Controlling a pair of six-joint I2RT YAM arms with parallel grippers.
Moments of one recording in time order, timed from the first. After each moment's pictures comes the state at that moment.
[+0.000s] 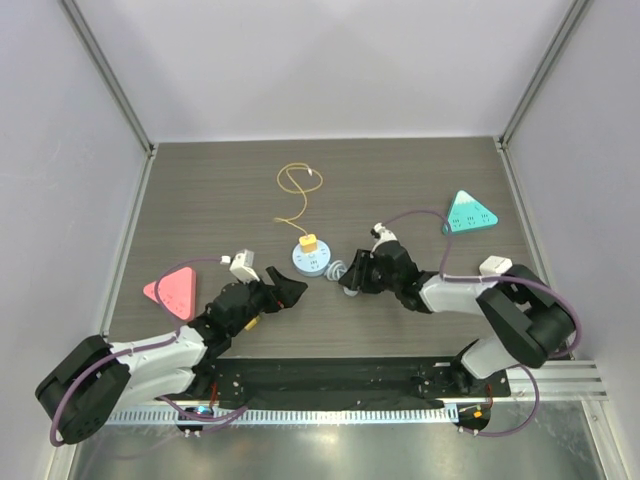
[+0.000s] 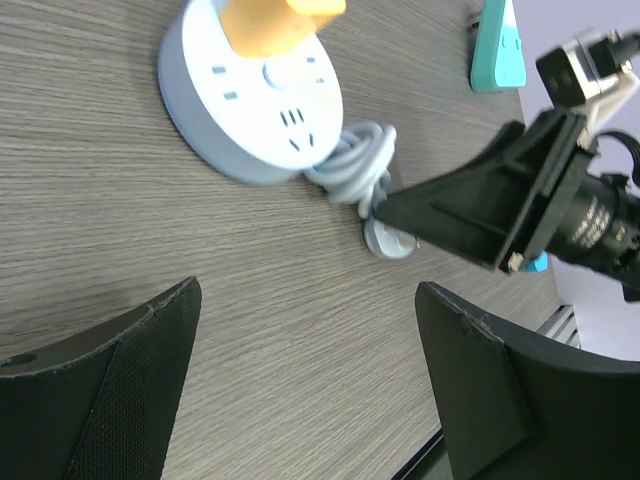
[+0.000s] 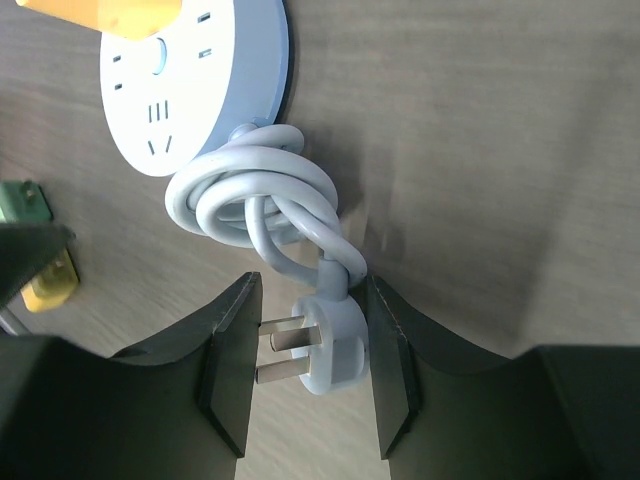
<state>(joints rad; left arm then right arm) -0.76 1.00 0.10 0.60 -0.14 -0.89 0.64 1.52 0.52 0.36 -0.11 0.71</state>
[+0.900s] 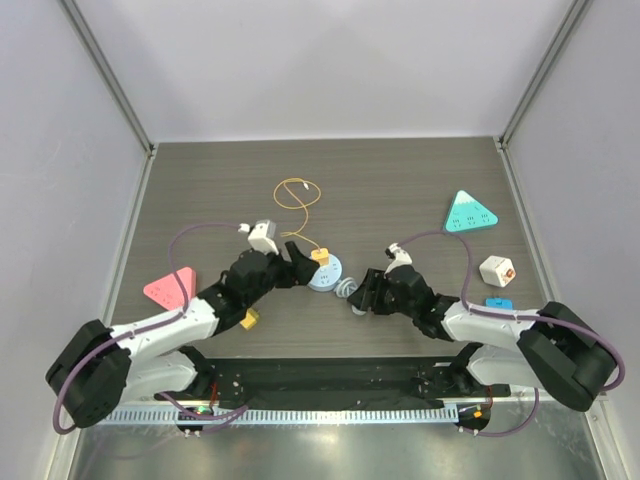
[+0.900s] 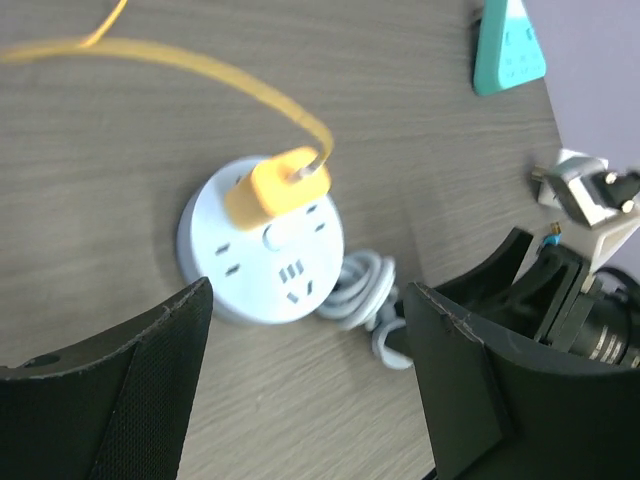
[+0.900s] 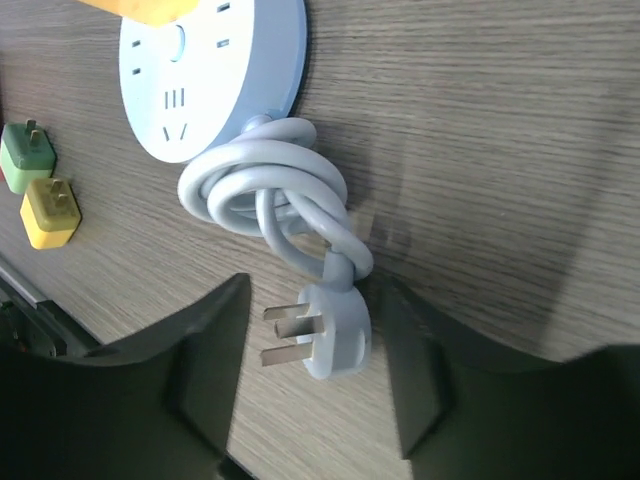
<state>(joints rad) -0.76 1.09 0.39 0.34 -0.13 -0.75 0.75 1.22 0.28 0.32 -0.01 0.82</state>
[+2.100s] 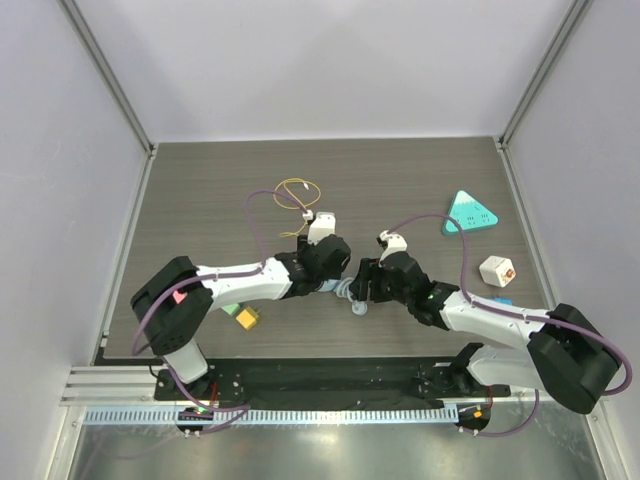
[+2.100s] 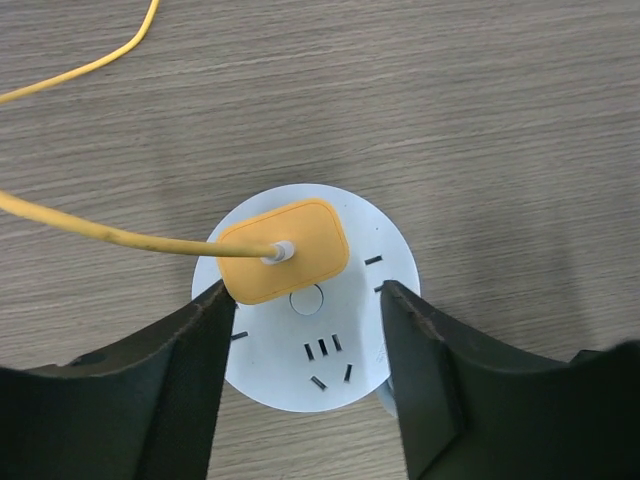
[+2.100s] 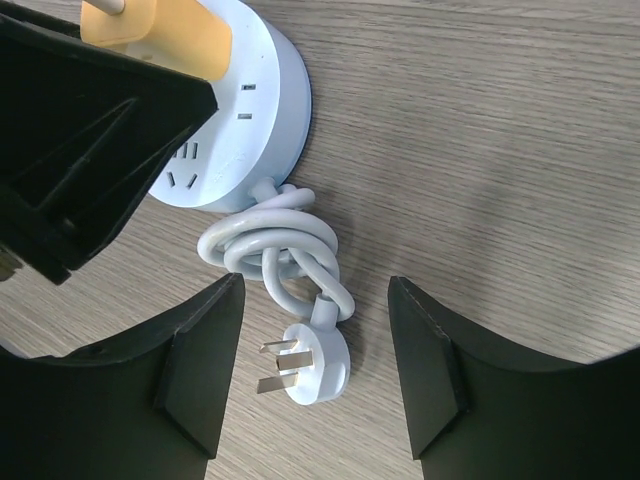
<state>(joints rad) -0.98 1.68 1.00 -0.17 -0.57 -0.65 0.75 1.18 0.44 0.11 0.08 0.59</state>
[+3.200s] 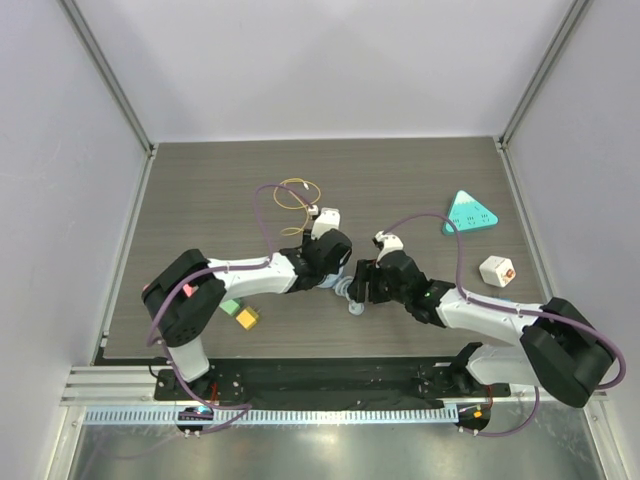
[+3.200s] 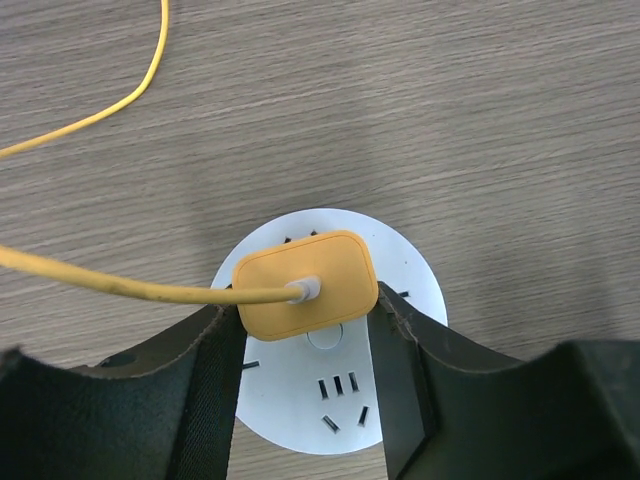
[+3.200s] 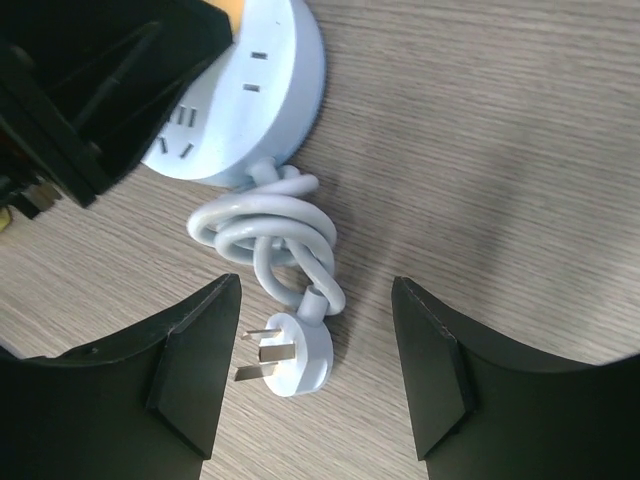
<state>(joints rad) -0.93 1.75 1.03 -0.11 -0.56 -0.55 0.75 1.22 0.44 0.11 0.06 0.57</state>
